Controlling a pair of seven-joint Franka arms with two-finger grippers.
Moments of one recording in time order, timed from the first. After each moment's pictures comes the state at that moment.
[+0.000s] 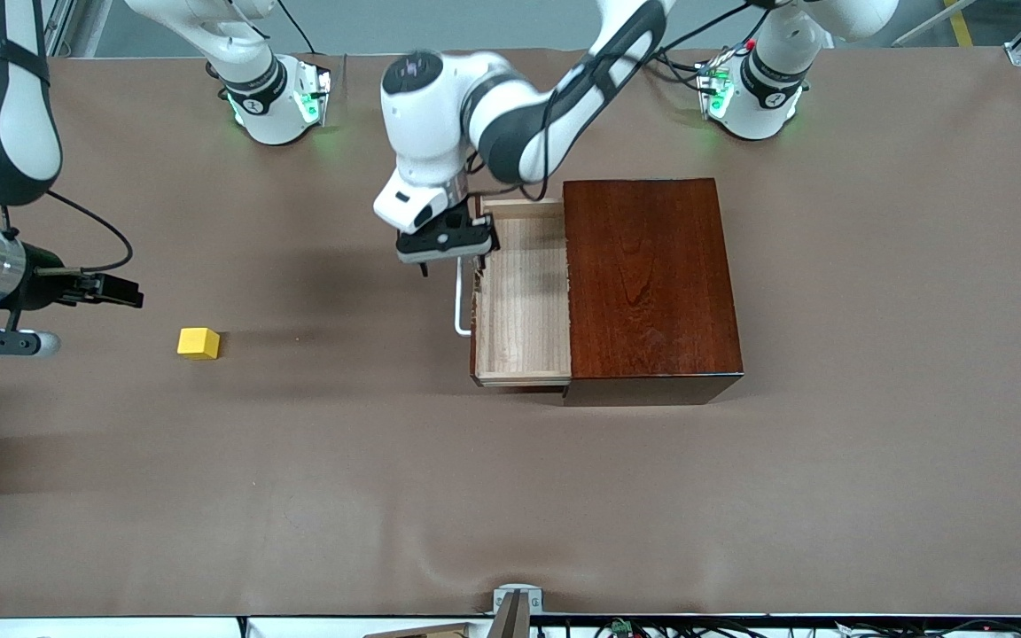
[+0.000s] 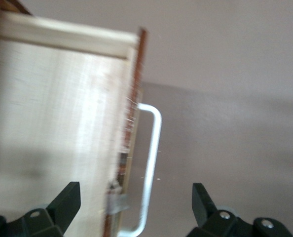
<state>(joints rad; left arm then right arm) -0.99 0.65 0.02 -1.20 0.20 1.94 -1.19 -0.04 0.20 -0.02 -1.65 0.01 1.66 -0.01</state>
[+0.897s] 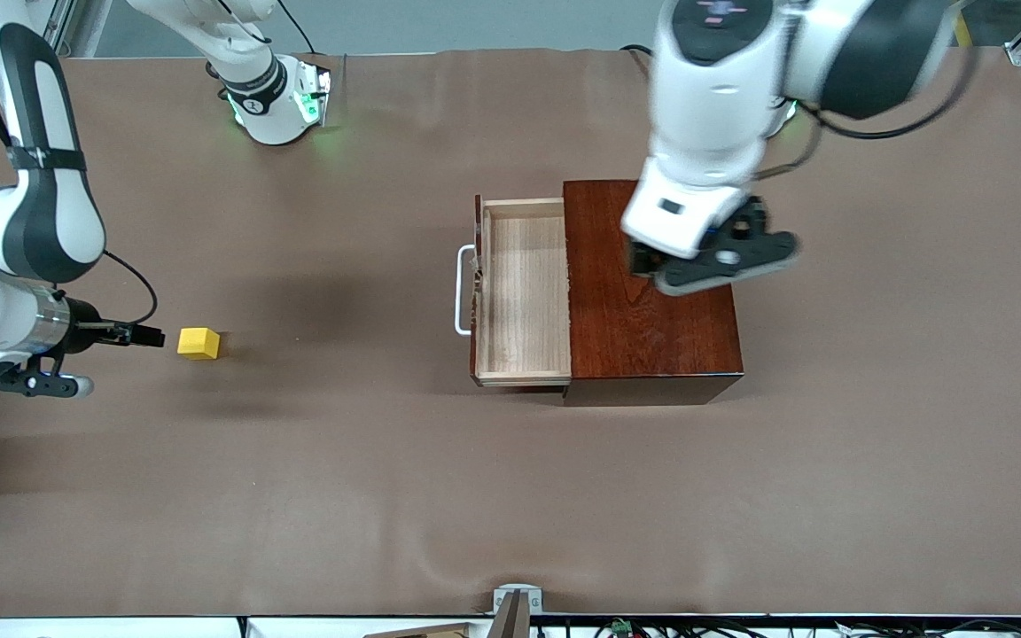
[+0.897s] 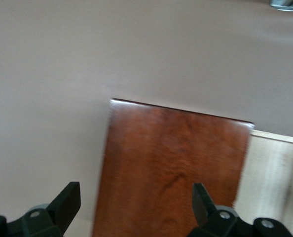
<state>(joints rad) -0.57 0.33 0.03 -1.22 0.20 1.52 -0.71 -0.10 0.33 -0.02 -1.78 0.01 1.93 -0.01</state>
